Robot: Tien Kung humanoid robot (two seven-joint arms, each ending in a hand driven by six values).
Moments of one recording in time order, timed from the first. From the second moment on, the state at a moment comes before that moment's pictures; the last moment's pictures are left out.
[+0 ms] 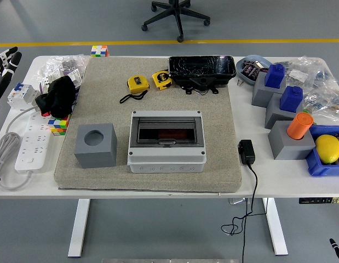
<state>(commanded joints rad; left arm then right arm) -0.19 0.23 -1.70 -1.36 1.54 -0.05 -0.03 0.13 -0.13 1.30 0.18 -1.17 -0.21 0.03</state>
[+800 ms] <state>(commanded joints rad) -0.20 0.23 -1.68 -1.36 1.54 -0.04 -0.04 0.13 -0.14 1.31 0.18 -1.18 -0.21 0.03</state>
